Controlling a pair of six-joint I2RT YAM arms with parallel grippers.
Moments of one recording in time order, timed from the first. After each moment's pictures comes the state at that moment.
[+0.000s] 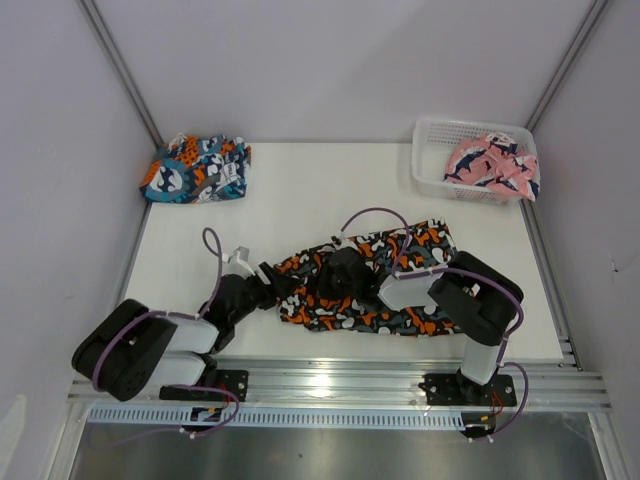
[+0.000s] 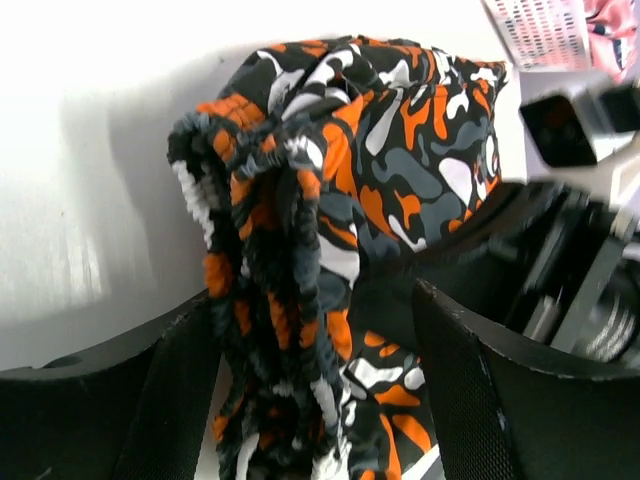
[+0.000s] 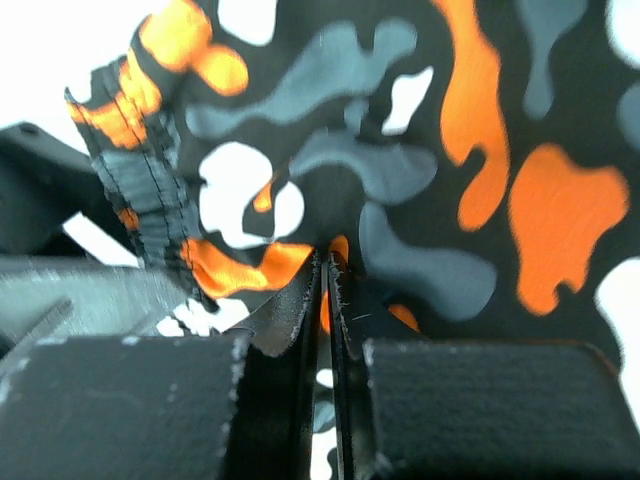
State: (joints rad) left arm -0.49 1.34 0.06 0.92 0.13 -0.96; right arm 0.93 1.81 0.80 0.38 -0.02 0.98
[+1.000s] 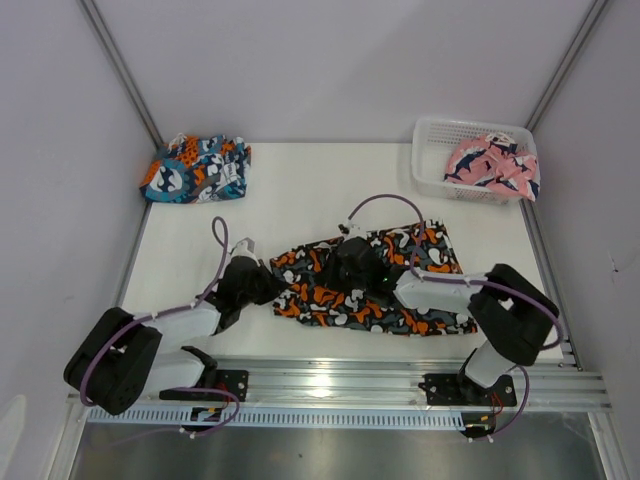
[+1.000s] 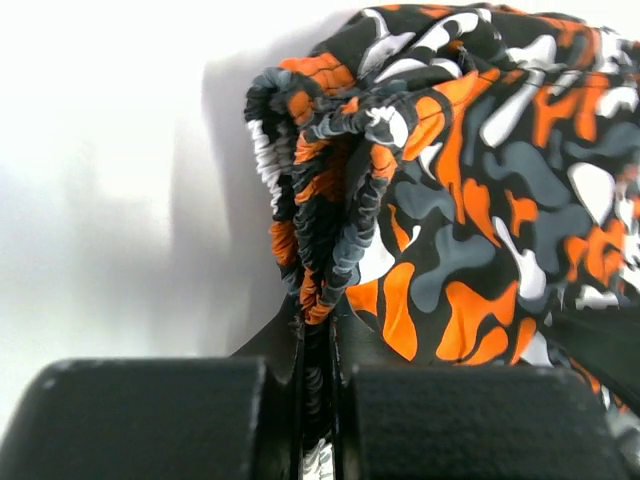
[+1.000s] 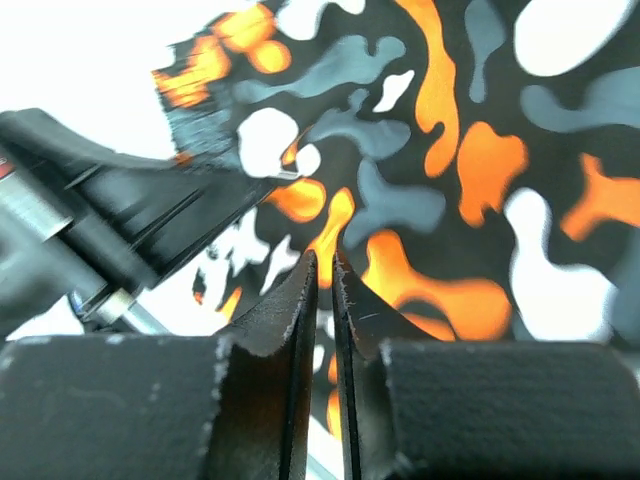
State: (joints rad) left arm -0.50 1.22 0.24 0.34 0.01 -0.87; right arm 0.91 1.65 0.83 0.20 0.03 0.89
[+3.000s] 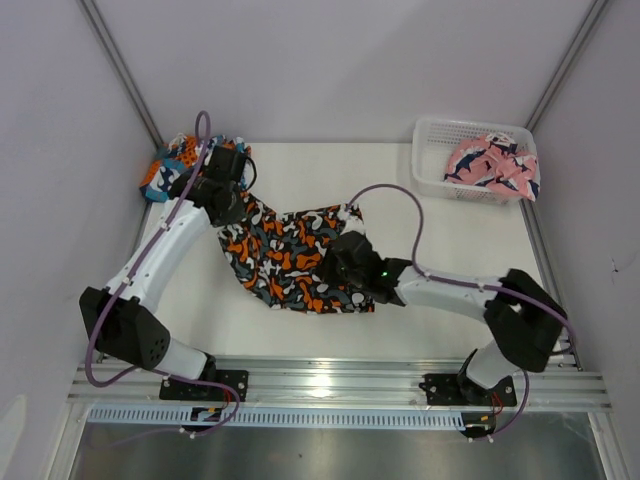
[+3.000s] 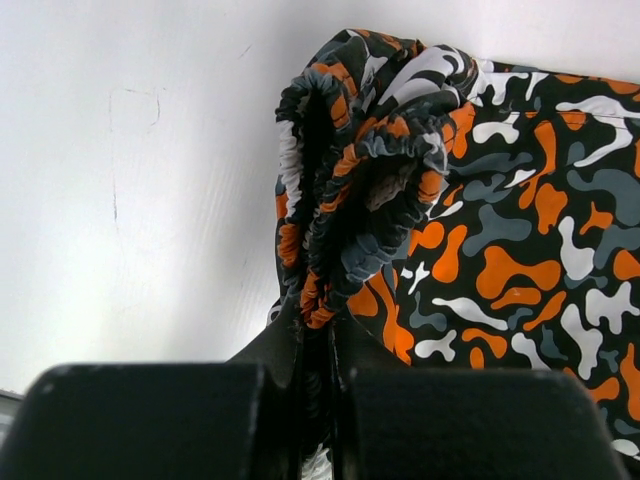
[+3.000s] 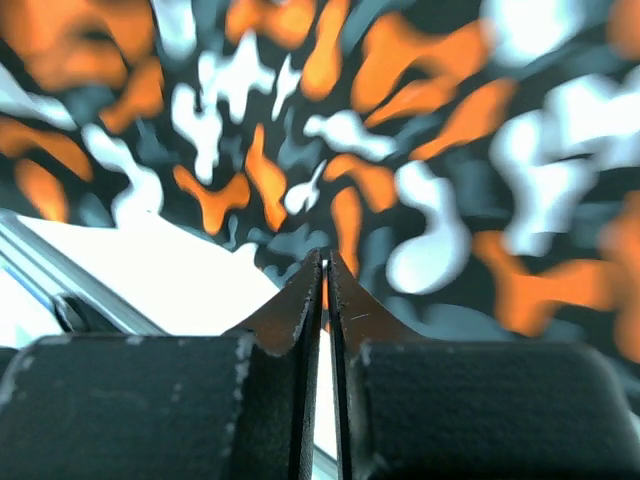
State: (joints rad) left arm -0.32 1.45 1.44 -1.00 -0.37 -0.49; right arm 0.98 1.62 0.95 0.03 0.14 0.83
